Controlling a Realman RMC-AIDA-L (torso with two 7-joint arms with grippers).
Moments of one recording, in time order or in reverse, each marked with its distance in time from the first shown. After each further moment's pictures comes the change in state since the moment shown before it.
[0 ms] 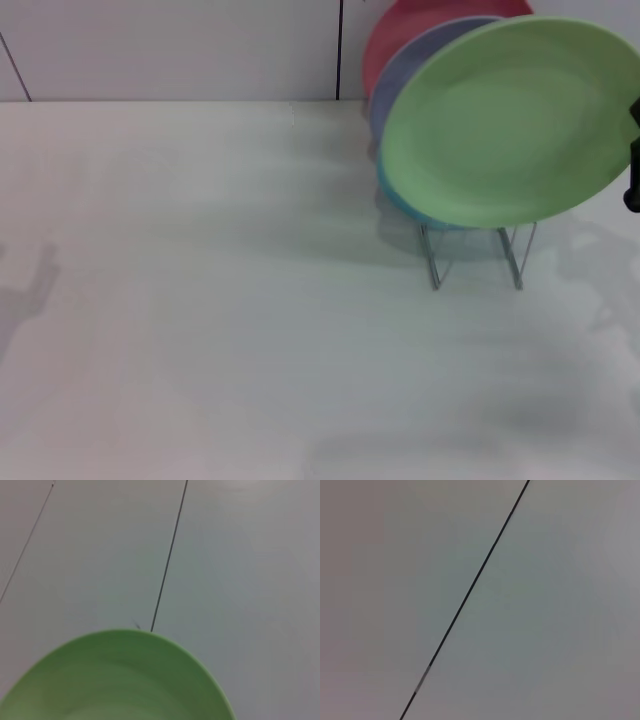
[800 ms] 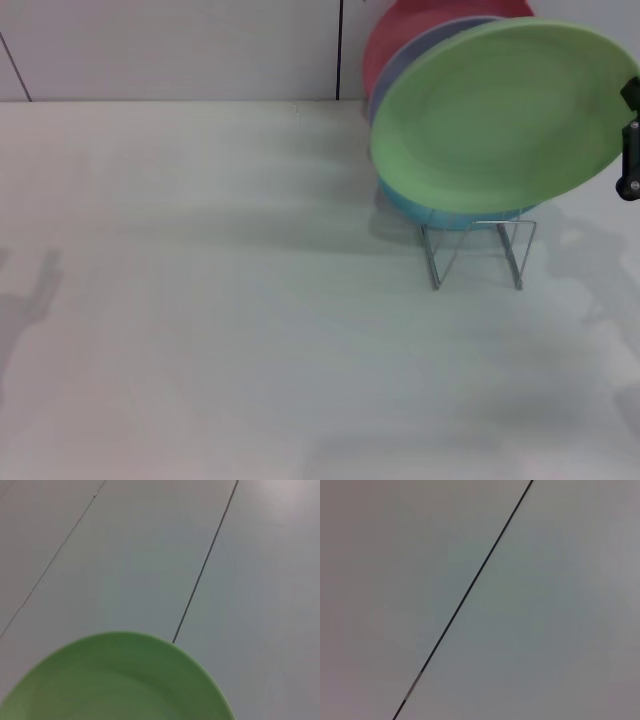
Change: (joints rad) left arm 0.002 0.000 -0.018 0.046 0.000 -0.061 0.000; right arm 0.036 -0.001 -0.028 -0.035 -0.001 -0.050 -0.131
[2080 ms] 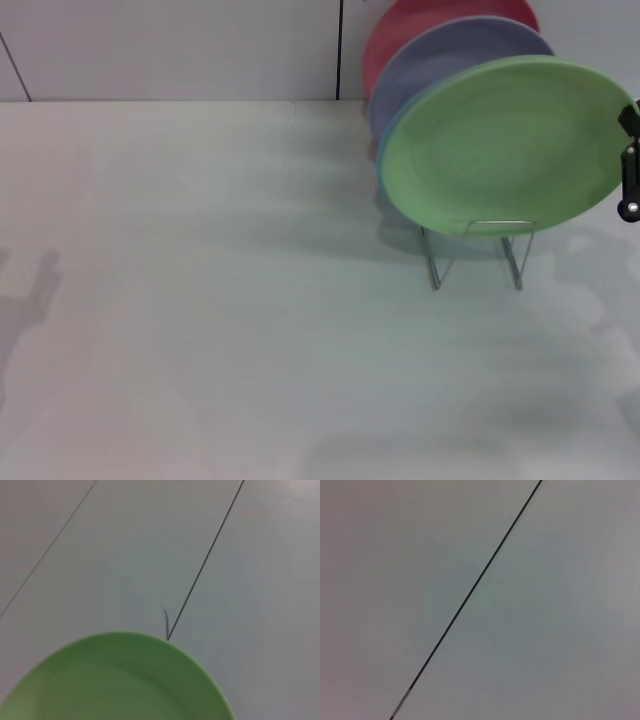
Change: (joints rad) left arm 0.003 0.003 -0.015 0.014 0.000 -0.062 -0.022; right arm -0.016 0.001 -0.027 -0.041 0.000 0.046 -0.024
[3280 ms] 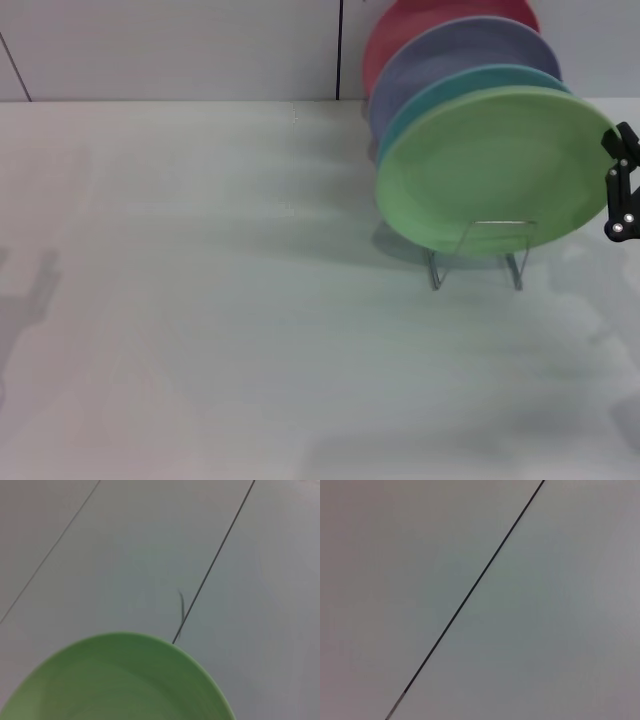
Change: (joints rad) left arm -0.001 0.002 0.000 -0.004 0.000 -0.011 -0.028; right arm -0.019 0.003 -0.027 0.012 -0.012 0.038 -0.038
